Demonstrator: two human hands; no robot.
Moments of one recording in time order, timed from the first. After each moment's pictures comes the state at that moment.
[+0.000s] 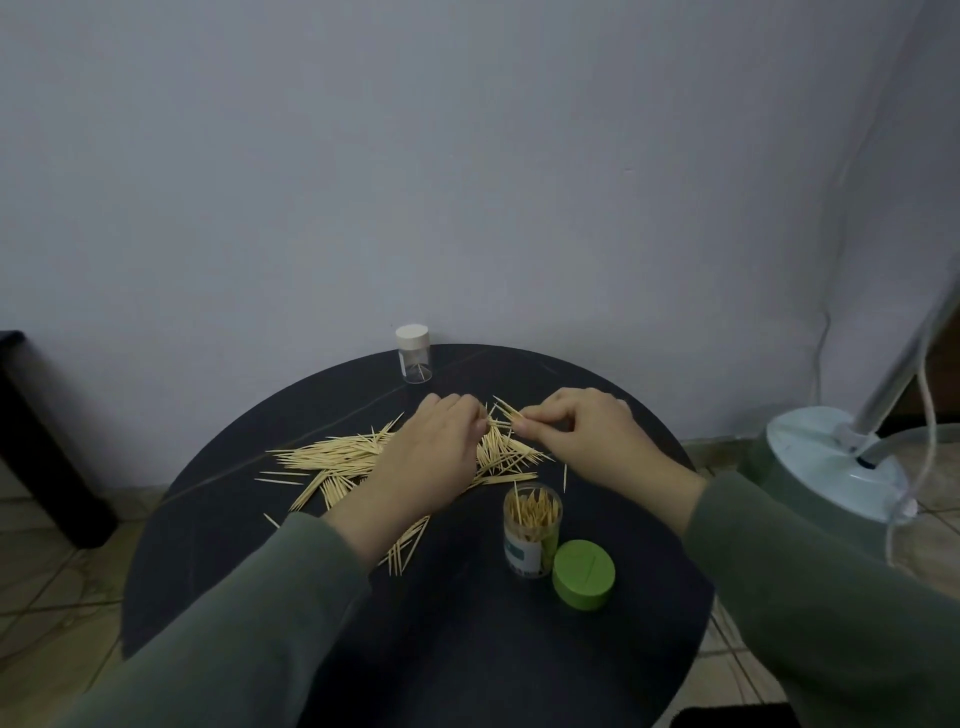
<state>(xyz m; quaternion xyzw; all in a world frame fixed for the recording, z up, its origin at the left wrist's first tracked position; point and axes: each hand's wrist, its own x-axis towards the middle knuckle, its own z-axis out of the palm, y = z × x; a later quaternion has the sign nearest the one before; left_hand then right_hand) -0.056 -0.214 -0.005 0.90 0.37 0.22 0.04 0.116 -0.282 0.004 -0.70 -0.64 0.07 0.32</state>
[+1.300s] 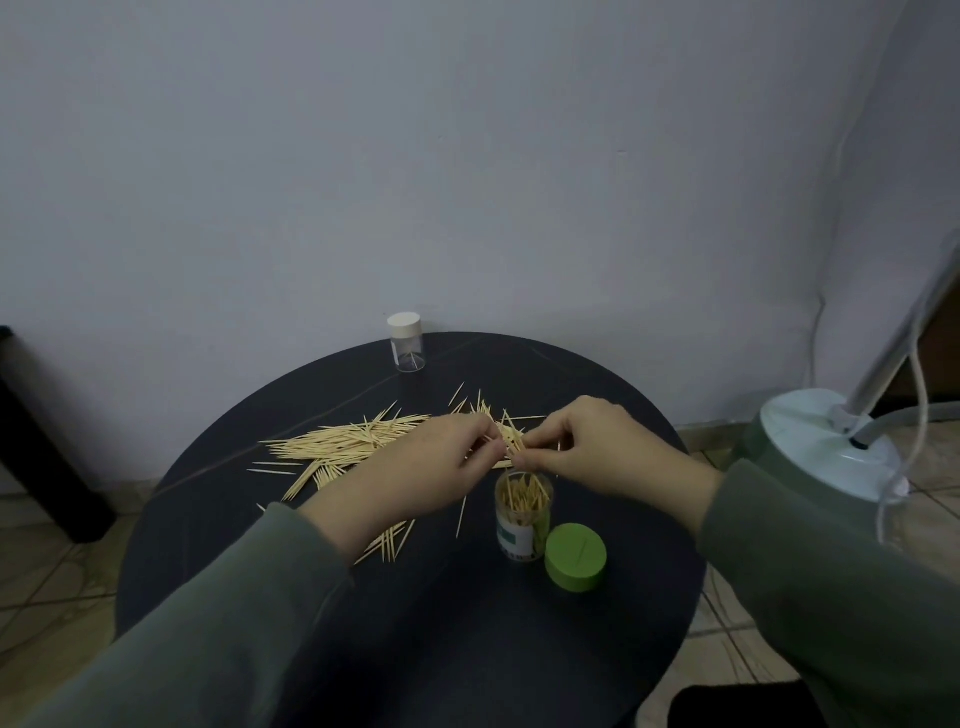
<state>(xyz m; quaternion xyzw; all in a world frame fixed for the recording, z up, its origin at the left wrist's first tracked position) -0.063 -0.237 0.011 0.93 0.31 0.11 0.15 0.114 -0.307 0.013 -0.70 -0.67 0.17 0.21</state>
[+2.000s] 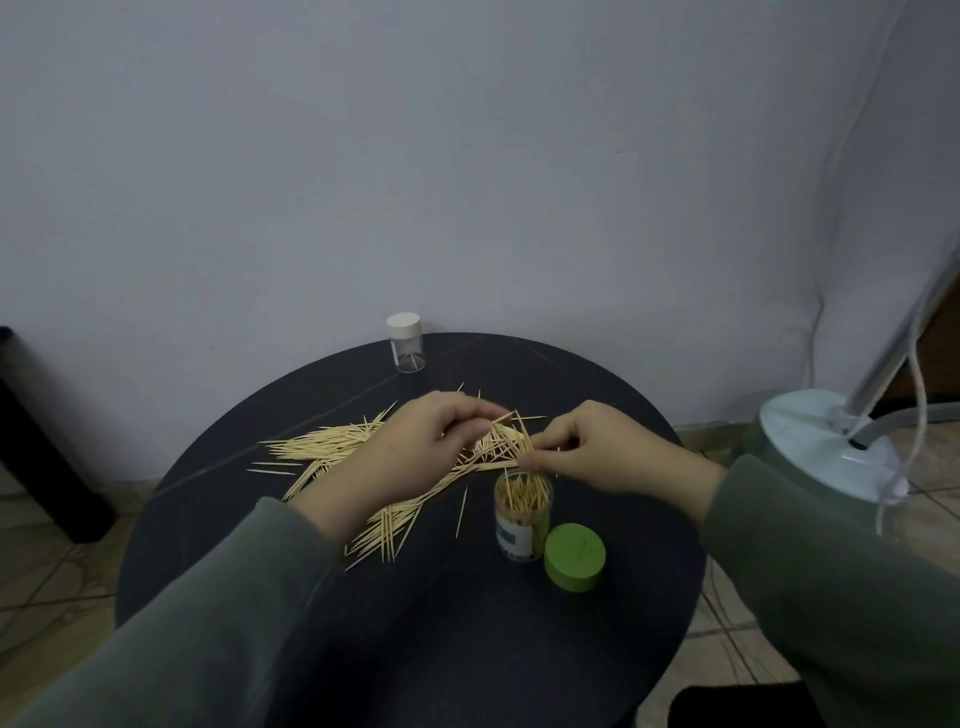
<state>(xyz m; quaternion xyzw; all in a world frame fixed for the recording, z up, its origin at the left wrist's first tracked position) -0.072 -0.228 0.013 0.90 0.30 0.20 0.25 0.121 -0.305 0.009 -0.68 -0.66 0.24 0.22</state>
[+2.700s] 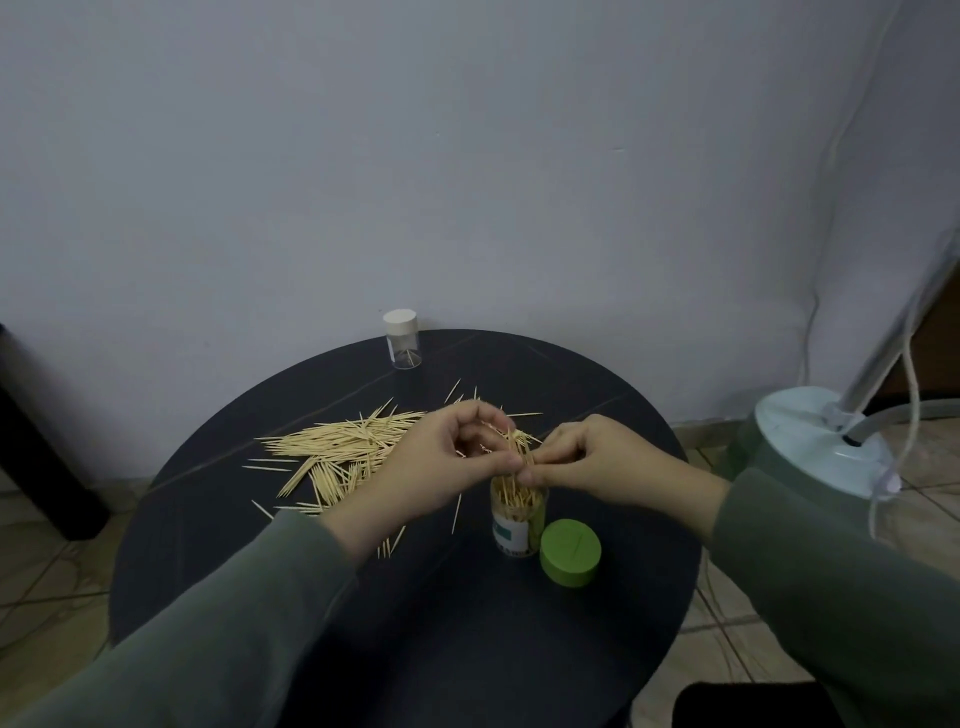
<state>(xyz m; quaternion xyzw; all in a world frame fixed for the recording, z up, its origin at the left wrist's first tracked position) -0.061 -0.235 -0.010 0.81 0.27 0.26 0.45 0.124 -0.318 0.001 -0.63 -0.64 0.33 0.28</state>
